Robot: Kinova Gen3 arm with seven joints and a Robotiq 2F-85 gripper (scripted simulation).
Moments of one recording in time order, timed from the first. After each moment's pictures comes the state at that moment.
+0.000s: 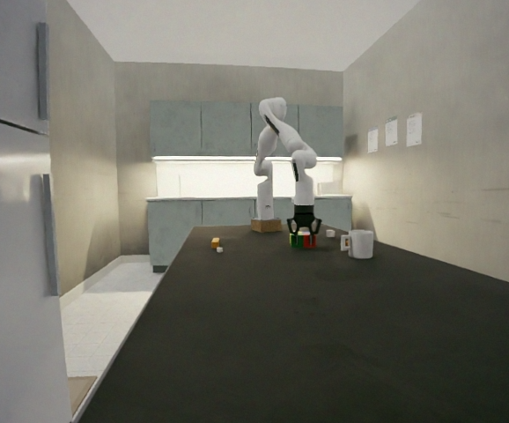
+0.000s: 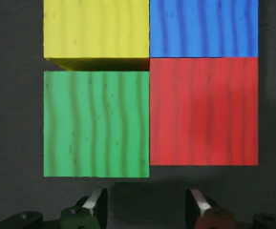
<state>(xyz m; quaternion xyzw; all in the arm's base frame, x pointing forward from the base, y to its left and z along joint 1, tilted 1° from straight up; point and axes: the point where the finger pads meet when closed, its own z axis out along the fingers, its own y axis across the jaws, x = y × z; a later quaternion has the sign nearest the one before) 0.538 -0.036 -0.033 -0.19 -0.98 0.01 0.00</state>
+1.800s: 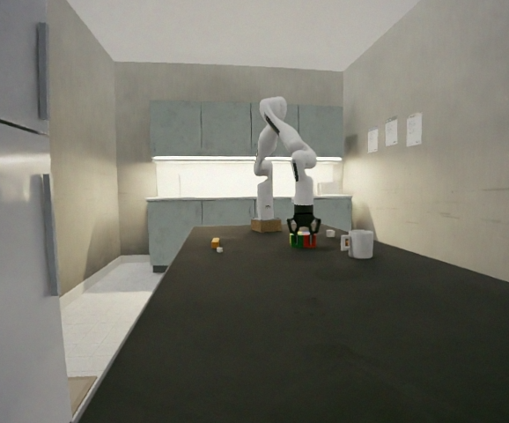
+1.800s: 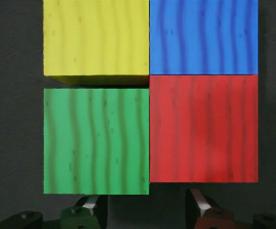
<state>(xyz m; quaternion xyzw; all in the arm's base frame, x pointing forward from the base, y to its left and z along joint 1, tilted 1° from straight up) 0.531 -0.034 -0.033 -0.19 -0.98 0.01 0.00</state>
